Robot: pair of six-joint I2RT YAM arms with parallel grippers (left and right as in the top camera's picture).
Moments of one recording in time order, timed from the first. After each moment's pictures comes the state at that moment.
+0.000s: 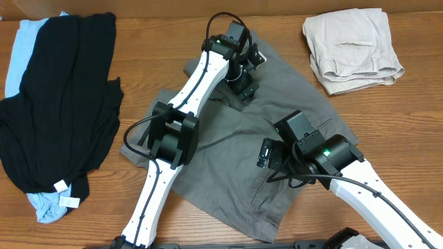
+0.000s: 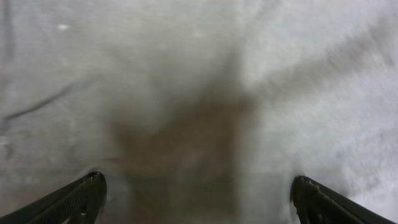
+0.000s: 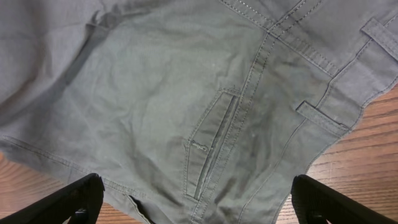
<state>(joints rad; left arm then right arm) -0.45 2.69 2.48 -1.07 0.21 0.42 0.56 1.26 0.98 -1.02 -0.07 0.85</state>
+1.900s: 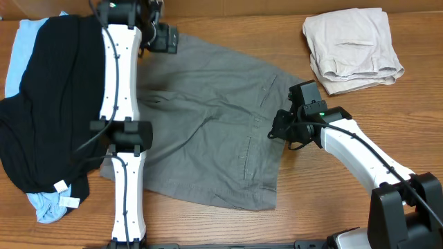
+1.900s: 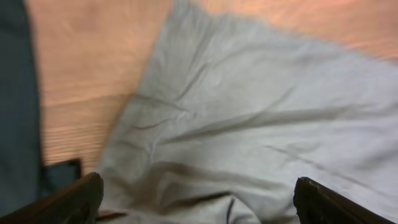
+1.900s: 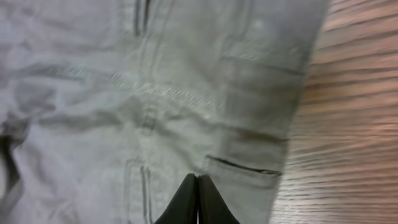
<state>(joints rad) -0.07 2.65 3.10 -1.61 0.08 0.00 0.28 1.61 0.98 -0.57 -0.22 0.57</state>
